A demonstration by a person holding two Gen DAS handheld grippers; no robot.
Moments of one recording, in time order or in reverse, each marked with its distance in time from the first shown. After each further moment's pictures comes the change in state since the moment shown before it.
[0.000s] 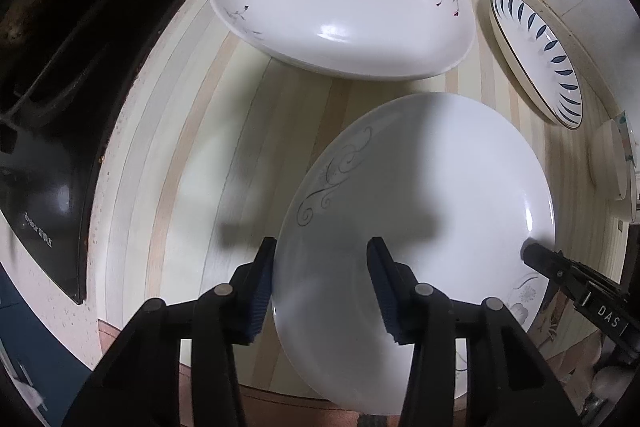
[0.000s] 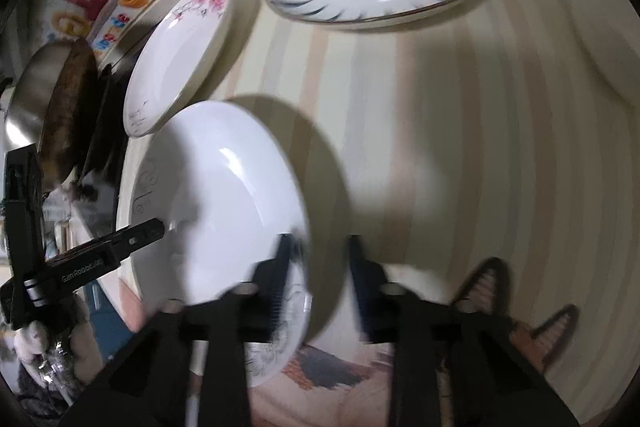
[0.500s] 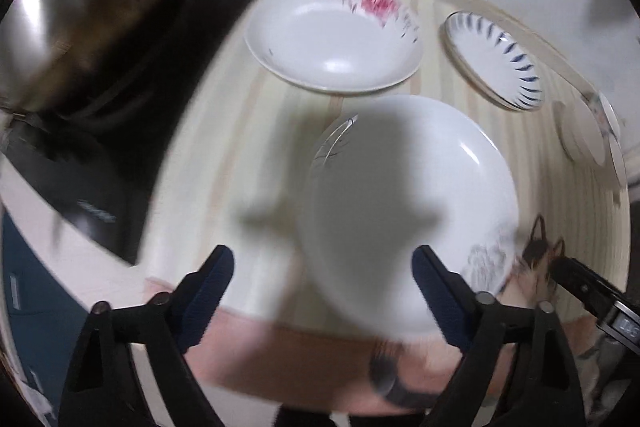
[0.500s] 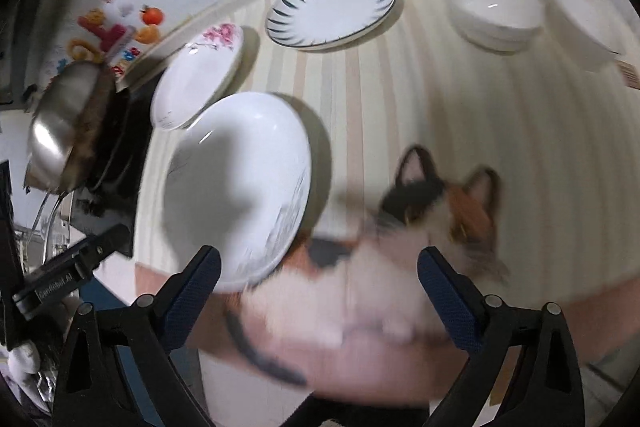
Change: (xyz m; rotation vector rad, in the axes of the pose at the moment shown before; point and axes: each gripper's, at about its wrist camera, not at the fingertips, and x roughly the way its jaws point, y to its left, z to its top) left arm -0.054 -0.002 -0.034 0.040 -0.120 0.047; right arm -0.093 0.004 -0.095 0.088 -0.183 -0.117
